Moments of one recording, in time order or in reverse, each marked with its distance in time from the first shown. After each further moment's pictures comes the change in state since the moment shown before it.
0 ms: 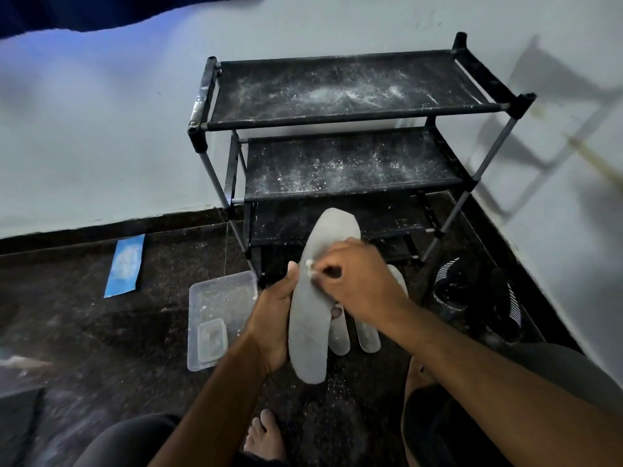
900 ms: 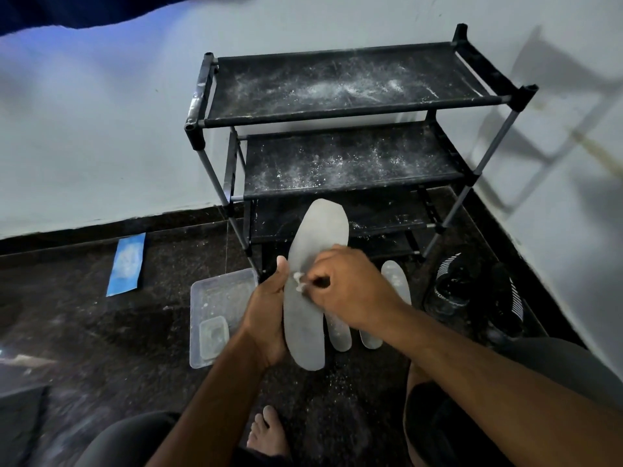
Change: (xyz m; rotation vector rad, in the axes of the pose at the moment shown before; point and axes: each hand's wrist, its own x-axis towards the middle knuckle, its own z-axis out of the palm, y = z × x) left_hand -0.001 0.002 0.000 -0.091 0.056 -0.009; right_hand -0.004 -0.009 0.005 -0.002 -0.101 -0.065
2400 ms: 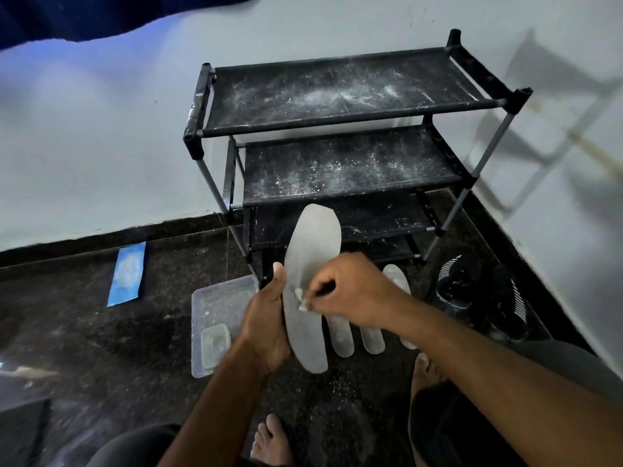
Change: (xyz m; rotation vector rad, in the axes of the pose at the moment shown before) left_hand 0.001 0.002 -0.002 -0.015 -0.015 0.038; right_hand -0.001 -0.005 -0.019 0.222 -0.207 0.152
